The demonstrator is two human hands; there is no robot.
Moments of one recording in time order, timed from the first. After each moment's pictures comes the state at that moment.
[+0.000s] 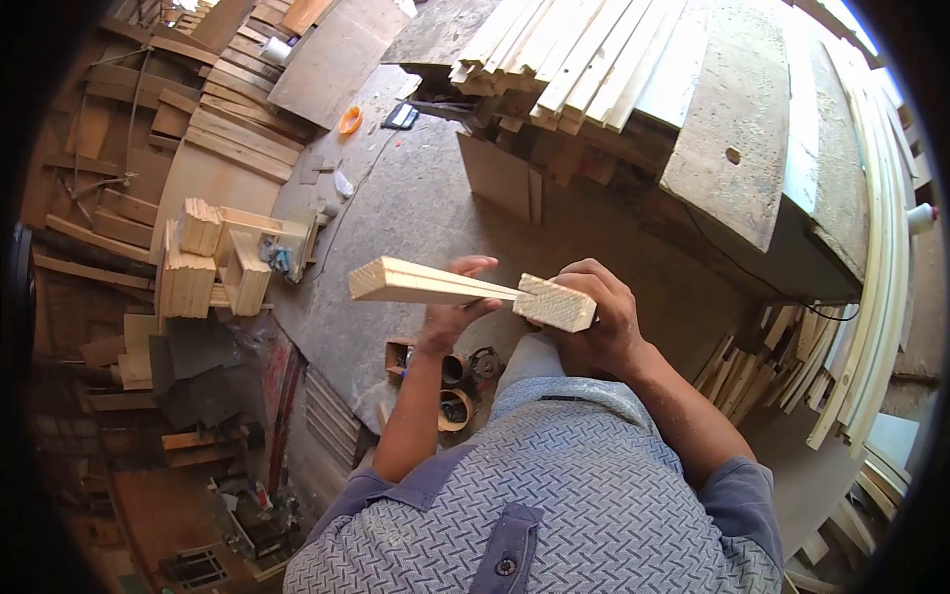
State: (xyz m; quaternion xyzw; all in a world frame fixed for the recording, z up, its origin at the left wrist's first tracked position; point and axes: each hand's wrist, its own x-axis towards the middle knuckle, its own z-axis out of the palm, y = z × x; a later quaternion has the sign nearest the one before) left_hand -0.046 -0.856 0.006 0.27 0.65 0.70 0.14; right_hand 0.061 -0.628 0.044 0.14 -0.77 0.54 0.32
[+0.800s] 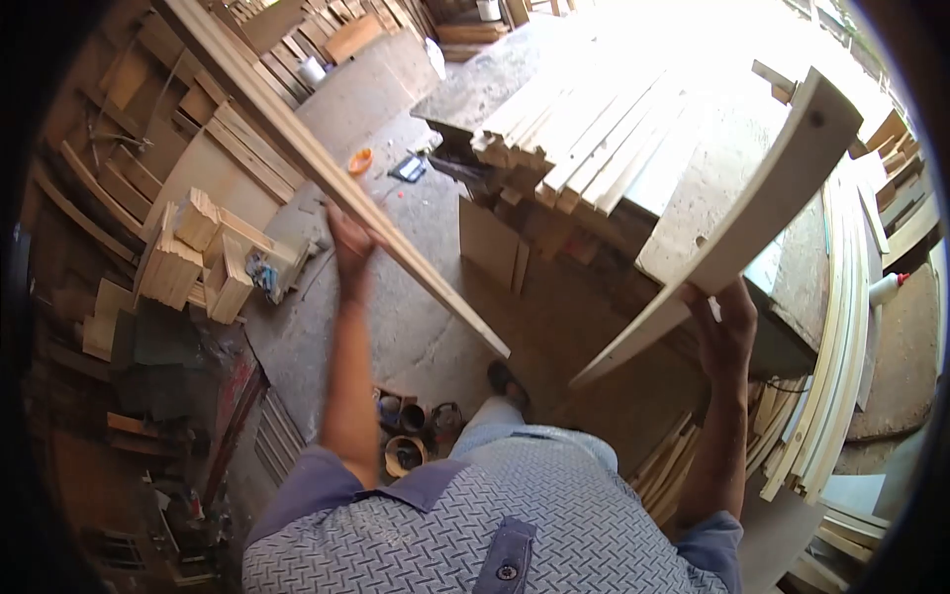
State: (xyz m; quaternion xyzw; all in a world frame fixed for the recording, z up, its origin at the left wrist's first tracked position) left_hand -0.184 -0.912 0.083 0.21 0.55 0.81 -0.03; right_hand 0.111 -0.493 0.131 -0.09 -0.79 0.51 0.33
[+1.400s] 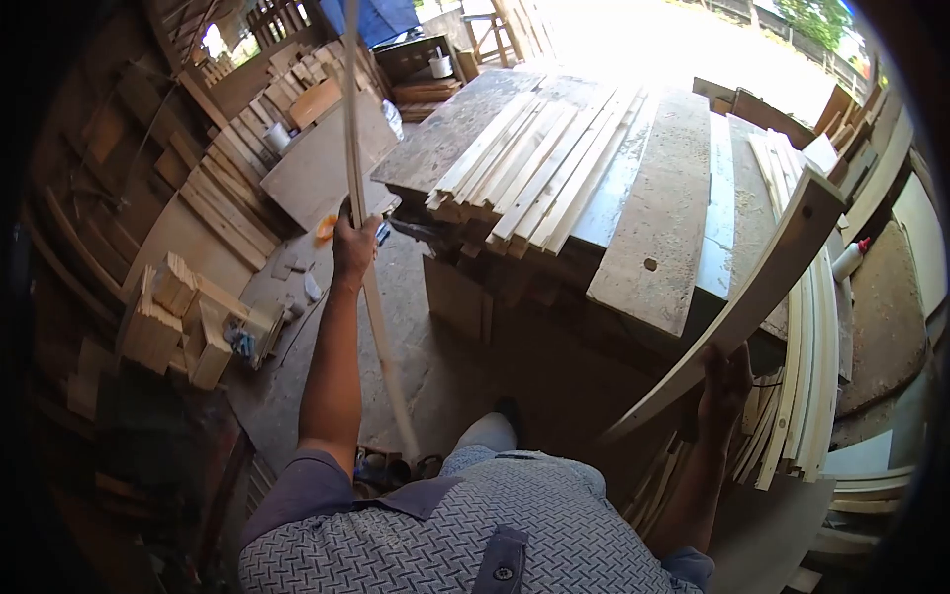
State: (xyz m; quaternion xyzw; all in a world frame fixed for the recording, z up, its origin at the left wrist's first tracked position) left_hand -0.240 -0.822 0.146 0.24 0.79 0.52 -0.22; right_hand 0.207 -0.462 0.098 -0.18 -0.71 0.49 0.47
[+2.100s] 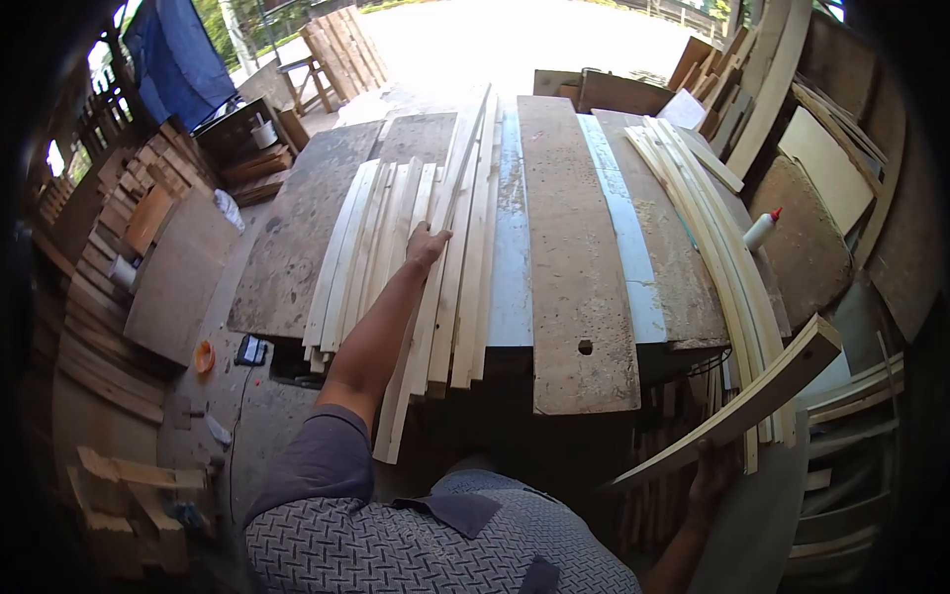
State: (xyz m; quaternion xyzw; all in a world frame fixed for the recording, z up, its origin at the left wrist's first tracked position) left_hand -0.482 -0.370 0.033 0.30 0.83 0.43 0.19; right_hand 0.155 -0.472 0.106 -0.45 -0.70 0.30 0.47
